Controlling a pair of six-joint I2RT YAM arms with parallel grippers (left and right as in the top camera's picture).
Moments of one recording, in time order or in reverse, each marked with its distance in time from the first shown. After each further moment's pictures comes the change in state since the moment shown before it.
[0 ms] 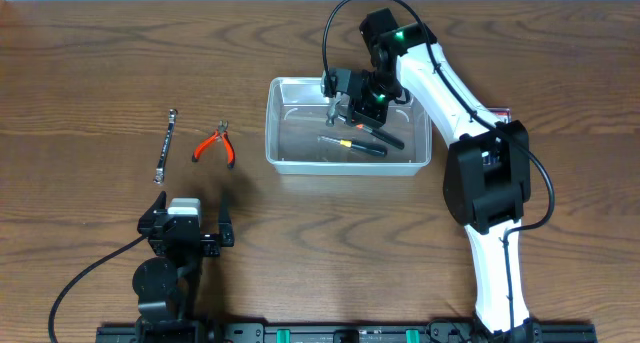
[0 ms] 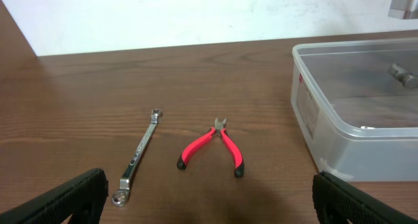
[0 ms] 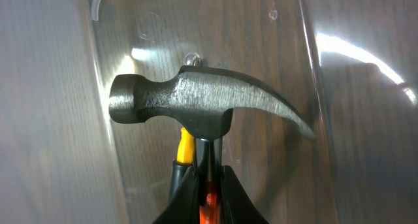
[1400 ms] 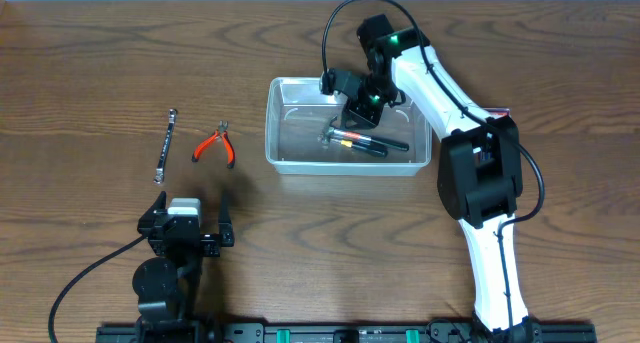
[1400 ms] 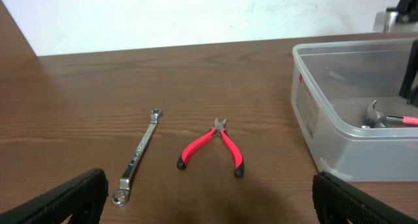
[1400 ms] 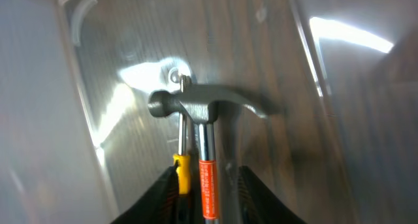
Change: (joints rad) left arm 0.000 0.000 0.000 0.000 0.000 0.000; right arm 0.000 0.056 0.039 0.018 -0.045 0.135
